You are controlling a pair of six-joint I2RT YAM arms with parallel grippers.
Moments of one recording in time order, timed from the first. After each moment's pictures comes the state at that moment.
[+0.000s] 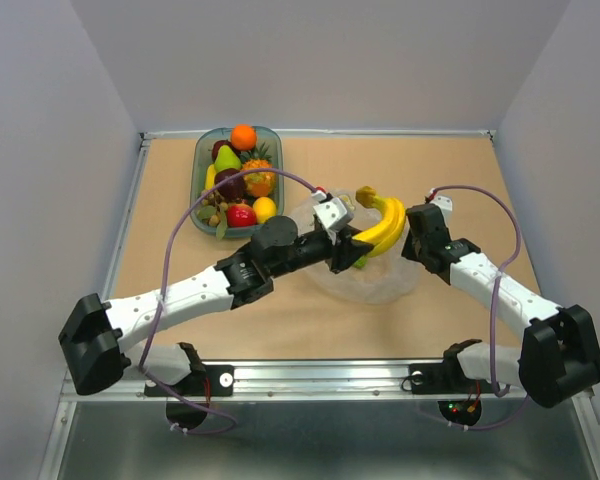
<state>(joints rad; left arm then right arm) -1.03 1.26 0.92 0.31 0.16 -0.13 0.38 1.22 0.74 -0.36 0.40 0.53</state>
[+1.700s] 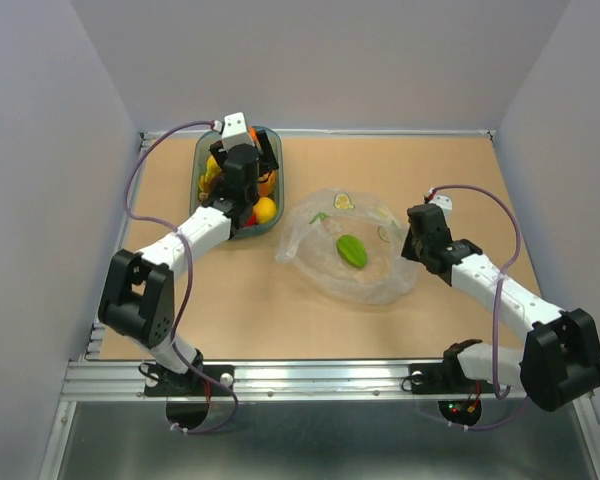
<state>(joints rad) -0.45 1.60 1.14 0.29 -0.52 -0.33 0.38 1.20 0.74 -0.36 0.38 0.51</state>
